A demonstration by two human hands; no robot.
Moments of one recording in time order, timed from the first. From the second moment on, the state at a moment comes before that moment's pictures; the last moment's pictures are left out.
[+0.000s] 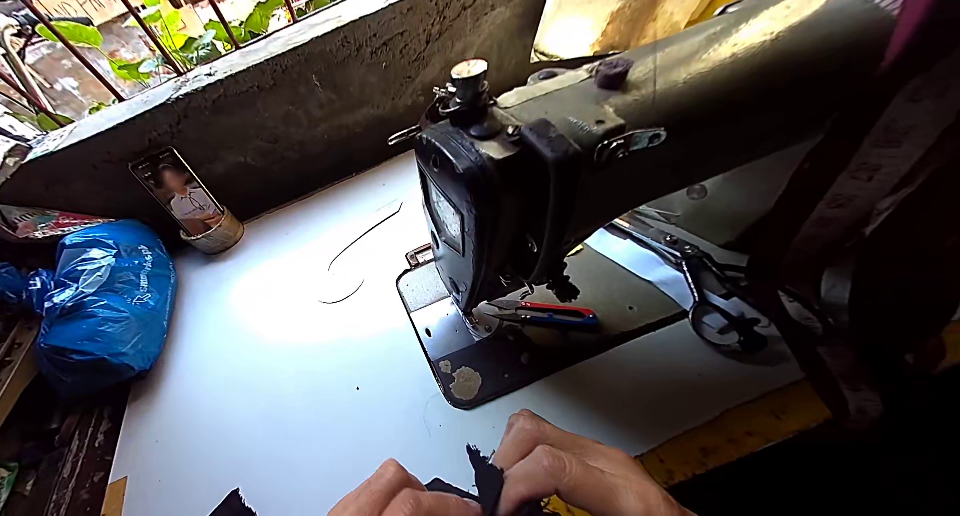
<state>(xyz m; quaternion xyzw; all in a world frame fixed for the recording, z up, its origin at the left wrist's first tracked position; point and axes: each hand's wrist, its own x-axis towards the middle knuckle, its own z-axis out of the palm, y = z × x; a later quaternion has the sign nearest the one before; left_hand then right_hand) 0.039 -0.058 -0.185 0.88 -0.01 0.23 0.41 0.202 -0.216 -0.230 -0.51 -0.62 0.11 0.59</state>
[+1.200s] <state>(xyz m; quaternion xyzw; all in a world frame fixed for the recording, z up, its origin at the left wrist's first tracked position) 0.037 -0.017 -0.185 0.86 0.02 0.12 0.49 0.180 -0.193 -0.239 -0.51 -0.53 0.17 0.65</state>
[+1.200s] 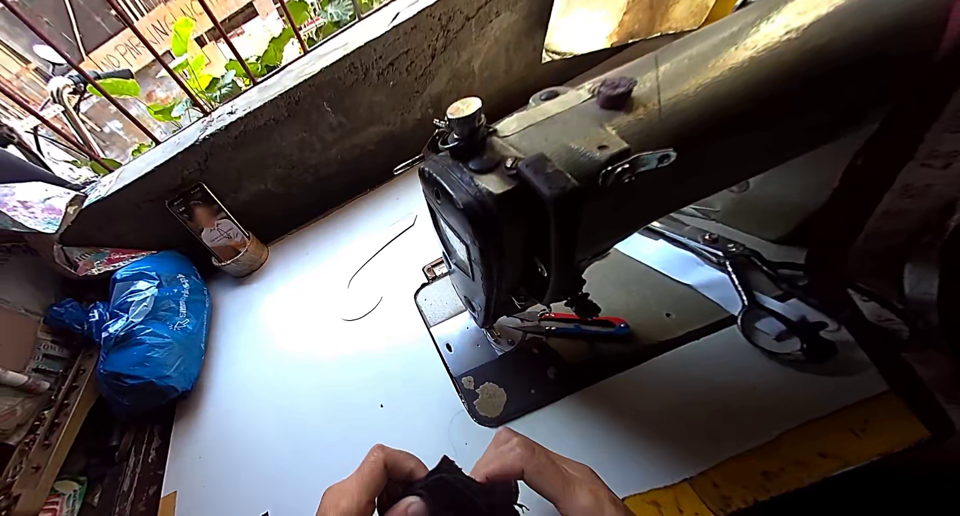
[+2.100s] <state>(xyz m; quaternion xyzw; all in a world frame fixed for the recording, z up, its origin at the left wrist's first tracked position) 0.040 -0.032 -0.185 0.90 0.11 0.19 0.39 0.165 -0.164 -0.231 -0.63 -0.50 0.06 0.59</state>
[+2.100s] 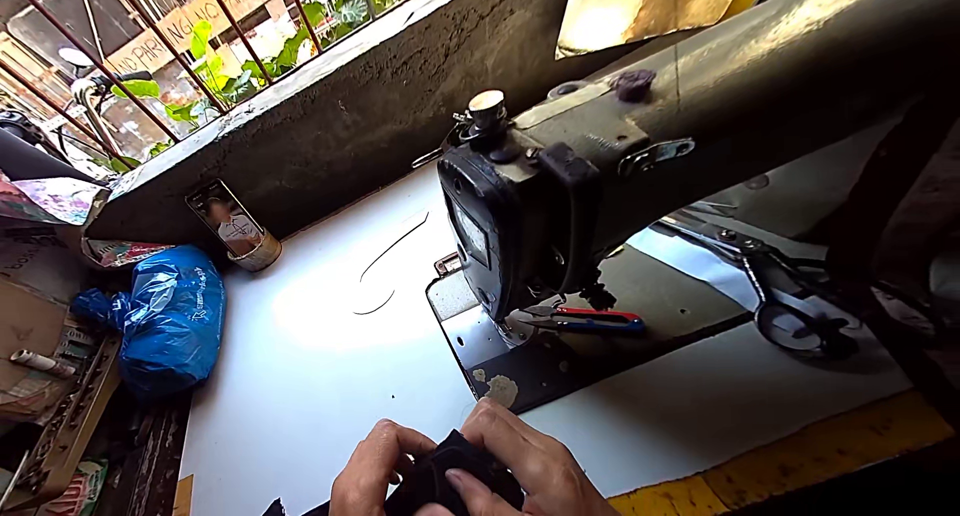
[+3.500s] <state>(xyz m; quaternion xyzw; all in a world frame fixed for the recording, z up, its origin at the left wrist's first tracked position) 0.046 -0.003 -0.229 0.64 0.19 0.12 0.74 0.176 -0.176 -0.264 -0.54 -0.44 0.30 0.65</state>
